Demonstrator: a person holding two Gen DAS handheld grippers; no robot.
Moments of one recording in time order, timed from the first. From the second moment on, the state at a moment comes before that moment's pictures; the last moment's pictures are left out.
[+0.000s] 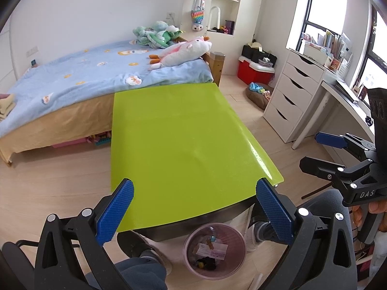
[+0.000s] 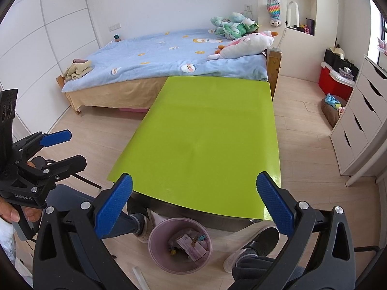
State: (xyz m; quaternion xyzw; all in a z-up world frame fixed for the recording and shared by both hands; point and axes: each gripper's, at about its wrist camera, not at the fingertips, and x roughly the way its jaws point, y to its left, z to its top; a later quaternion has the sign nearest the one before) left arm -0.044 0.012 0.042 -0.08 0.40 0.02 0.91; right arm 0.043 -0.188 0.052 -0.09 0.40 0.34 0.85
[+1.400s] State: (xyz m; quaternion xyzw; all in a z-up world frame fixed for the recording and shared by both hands) left arm -0.043 0.007 0.039 -0.07 0.40 0.01 0.91; right arm 0.043 -0.189 0.052 -0.09 0.40 0.33 0.85
